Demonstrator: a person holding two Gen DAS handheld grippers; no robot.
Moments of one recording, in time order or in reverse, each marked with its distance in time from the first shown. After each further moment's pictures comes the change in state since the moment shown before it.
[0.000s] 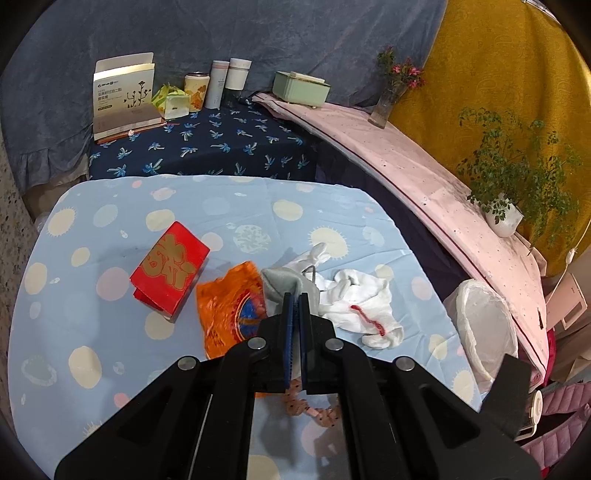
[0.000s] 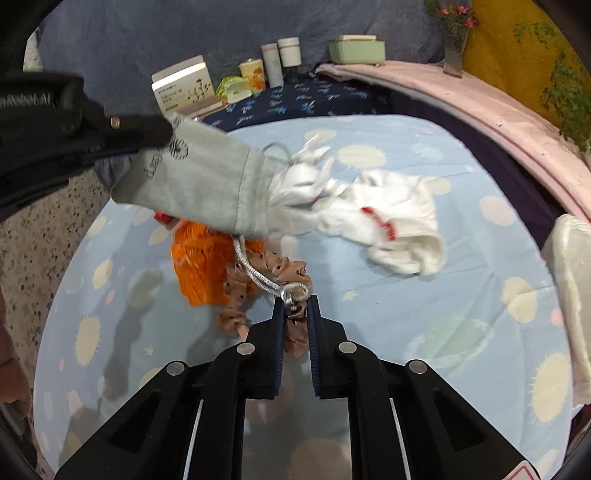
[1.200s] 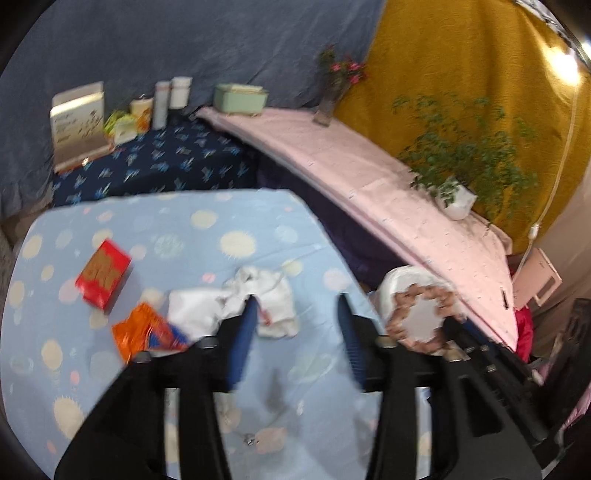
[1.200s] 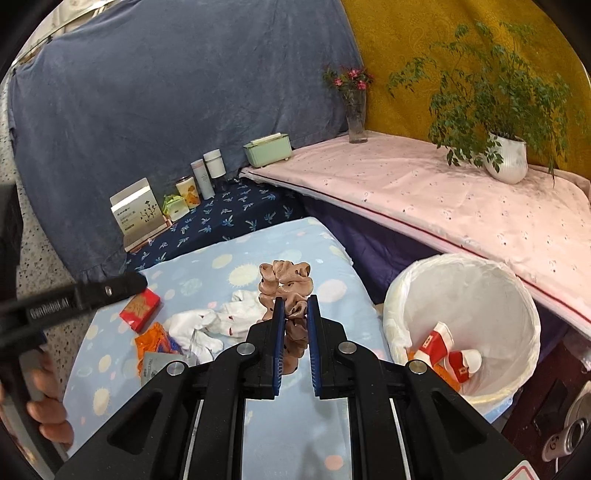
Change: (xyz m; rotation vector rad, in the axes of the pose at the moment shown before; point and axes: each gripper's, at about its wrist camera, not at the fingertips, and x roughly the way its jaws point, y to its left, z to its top) left arm -0.029 -0.096 -0.018 0.080 0.005 -0.081; right arm -0.158 -0.125 0.006 0.211 -0.310 -0.109
